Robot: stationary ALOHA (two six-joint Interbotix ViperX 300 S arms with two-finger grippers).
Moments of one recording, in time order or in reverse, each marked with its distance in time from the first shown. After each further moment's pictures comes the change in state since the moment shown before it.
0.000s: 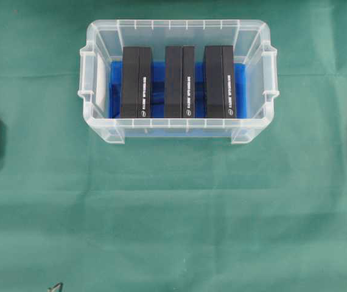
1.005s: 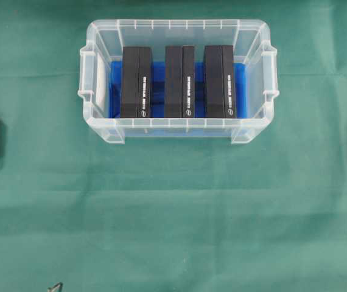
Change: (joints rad) left arm 0.213 -0.002 -0.002 0.017 0.011 -0.752; right arm 0.000 0.002 0.000 -0.023 0.005 0.002
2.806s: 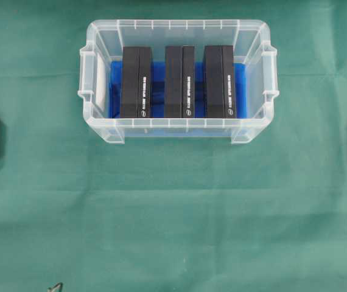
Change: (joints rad) left arm 0.318 0.075 -0.023 -0.008 0.000 0.256; right arm 0.000 0.000 0.000 -0.026 0.000 0.000
